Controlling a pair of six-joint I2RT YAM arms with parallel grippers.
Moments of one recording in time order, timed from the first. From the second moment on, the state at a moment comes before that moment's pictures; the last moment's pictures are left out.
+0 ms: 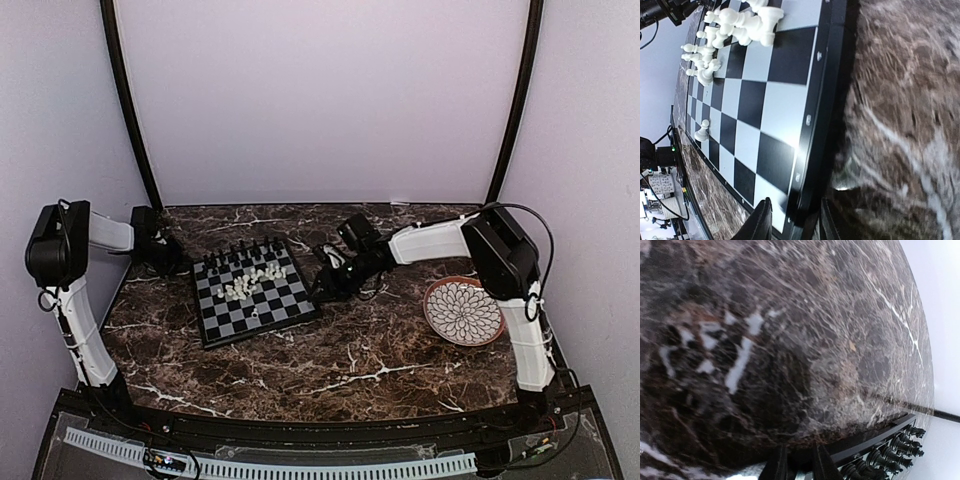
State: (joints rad) left arm 0.10 1.94 1.11 -0.14 0.36 -0.76; right arm 0.73 2.26 1.59 -0.30 -0.61 0.42
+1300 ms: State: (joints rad) left arm -0.24 1.63 1.15 -0.42 0.33 -0.67; right arm 0.73 1.62 1.07 -0.61 -0.40 0.29
